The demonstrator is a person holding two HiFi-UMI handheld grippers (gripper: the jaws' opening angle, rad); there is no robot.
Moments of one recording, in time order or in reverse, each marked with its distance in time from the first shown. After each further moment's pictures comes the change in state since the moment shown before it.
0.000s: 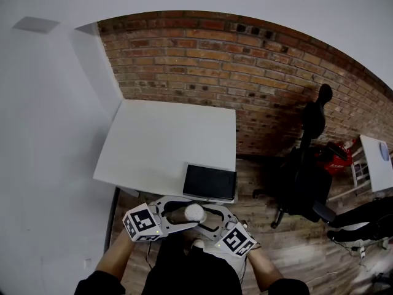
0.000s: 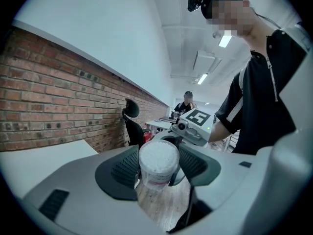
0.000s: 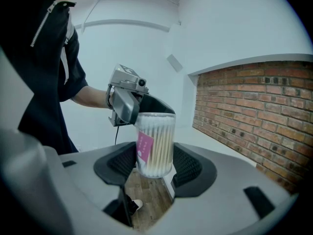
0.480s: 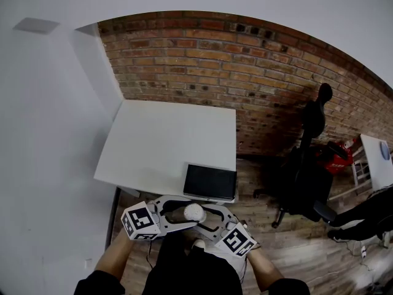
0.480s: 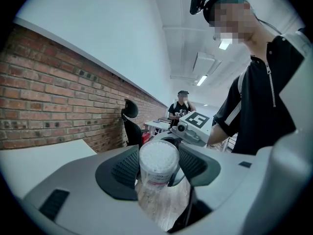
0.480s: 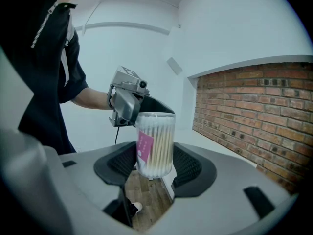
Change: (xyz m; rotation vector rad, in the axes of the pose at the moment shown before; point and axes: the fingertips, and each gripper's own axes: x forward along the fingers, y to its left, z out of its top) left arm -0.003 -0.004 0.007 -0.014 -0.006 -0.019; right arm -0.005 0.002 0.010 0.003 -0.018 -0.005
